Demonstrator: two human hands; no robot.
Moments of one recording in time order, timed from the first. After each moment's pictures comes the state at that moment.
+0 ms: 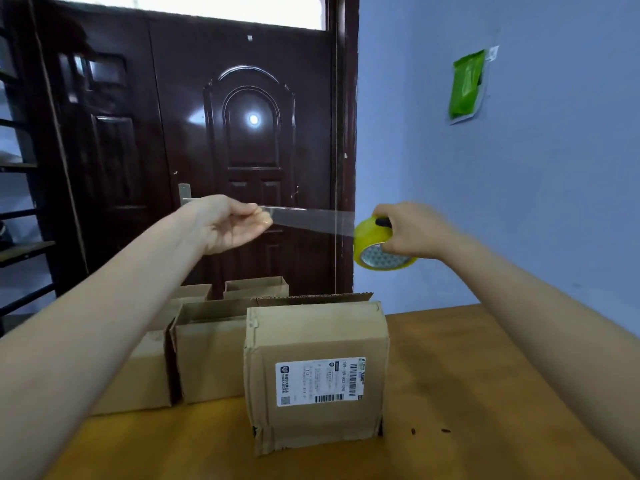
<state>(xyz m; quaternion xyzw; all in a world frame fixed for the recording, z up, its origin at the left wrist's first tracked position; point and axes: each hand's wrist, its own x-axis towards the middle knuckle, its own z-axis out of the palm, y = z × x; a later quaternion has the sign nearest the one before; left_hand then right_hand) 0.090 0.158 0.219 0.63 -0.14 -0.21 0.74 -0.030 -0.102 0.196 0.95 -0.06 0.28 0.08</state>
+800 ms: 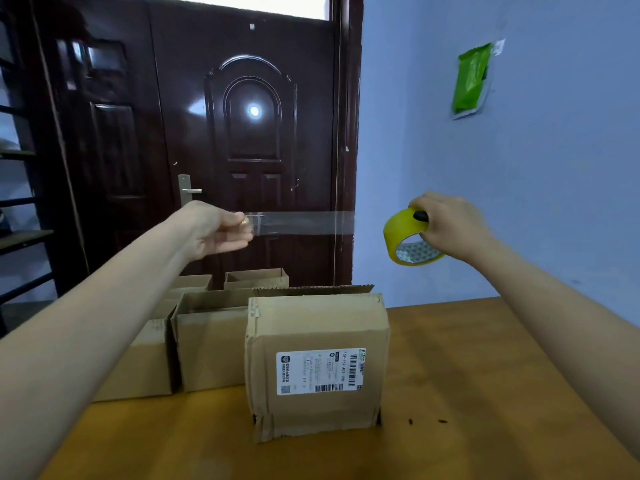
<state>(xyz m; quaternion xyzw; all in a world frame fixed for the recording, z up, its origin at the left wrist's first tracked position) 0.105 0.171 0.193 0.70 -0.14 -0.12 0.69 -0.049 -0.143 0.180 0.92 -0.11 0.37 0.12</state>
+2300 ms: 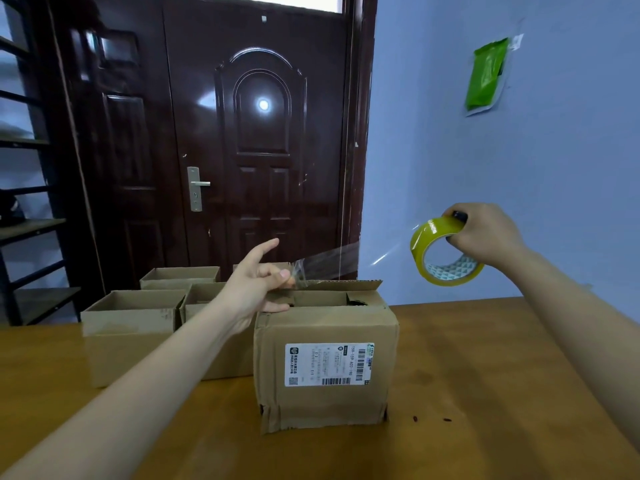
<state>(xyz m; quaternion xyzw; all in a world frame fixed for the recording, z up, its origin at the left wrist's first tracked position) 0.084 0.148 0.089 0.63 -0.29 -0.12 0.71 -0.061 -0.162 0.167 0.90 -0.19 0.38 -0.05</state>
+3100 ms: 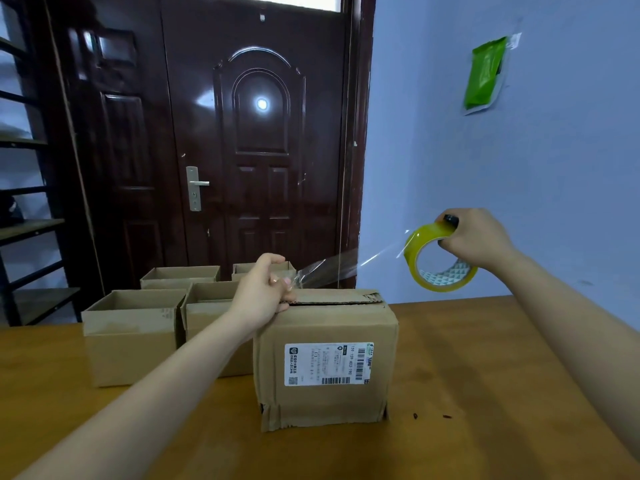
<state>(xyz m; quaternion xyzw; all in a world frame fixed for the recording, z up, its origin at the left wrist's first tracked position) 0.076 0.138 0.078 0.73 -0.28 -0.01 0.62 -0.054 -0.159 0.159 0.91 -0.19 0.36 -0.07</state>
